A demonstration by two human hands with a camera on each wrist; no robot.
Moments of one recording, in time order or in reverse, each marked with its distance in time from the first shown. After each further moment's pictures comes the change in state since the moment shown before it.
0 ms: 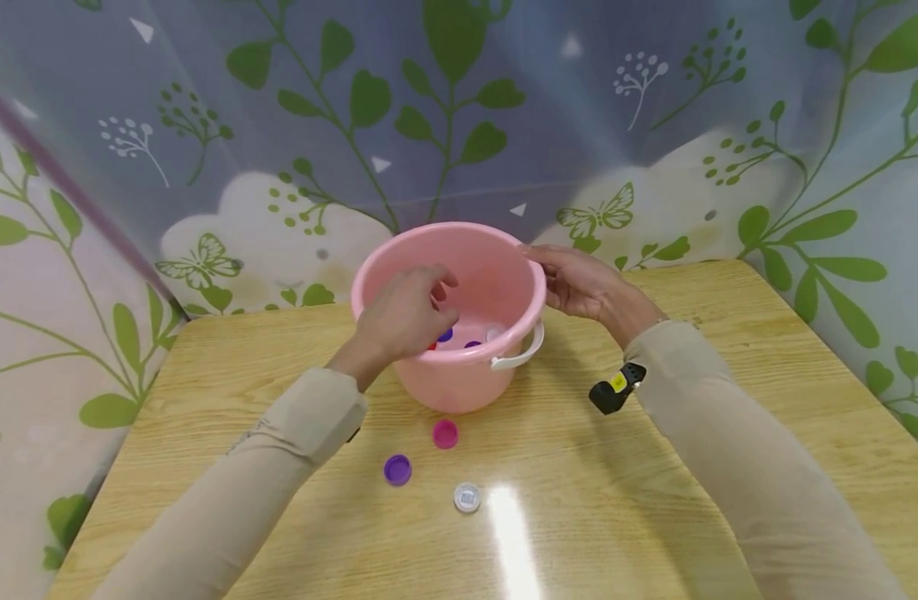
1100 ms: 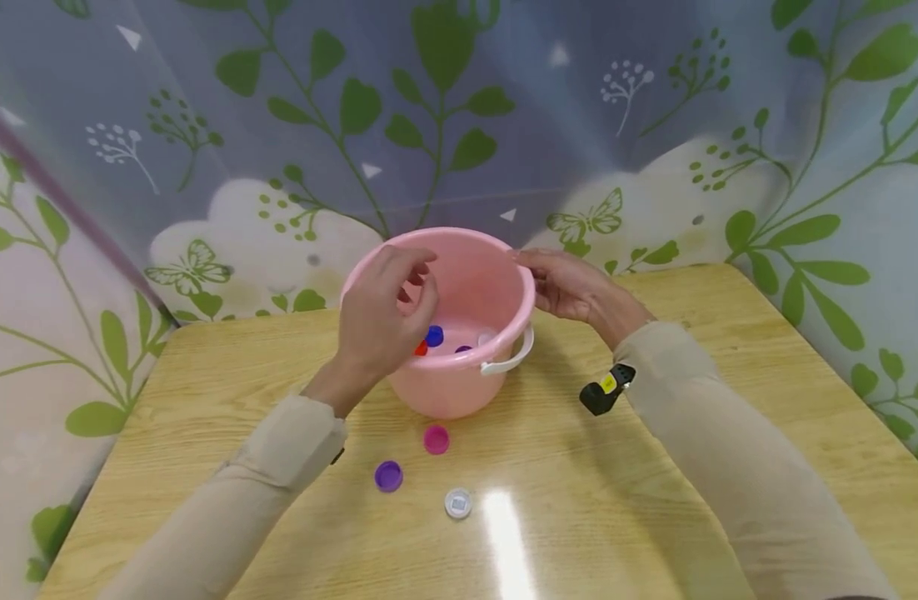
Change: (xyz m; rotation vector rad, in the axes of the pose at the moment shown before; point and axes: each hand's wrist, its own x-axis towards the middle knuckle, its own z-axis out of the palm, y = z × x) left_hand -0.010 -0.003 0.008 -0.057 0.729 0.523; right_hand 0.000 -0.002 -0.001 -0.038 0.015 0.003
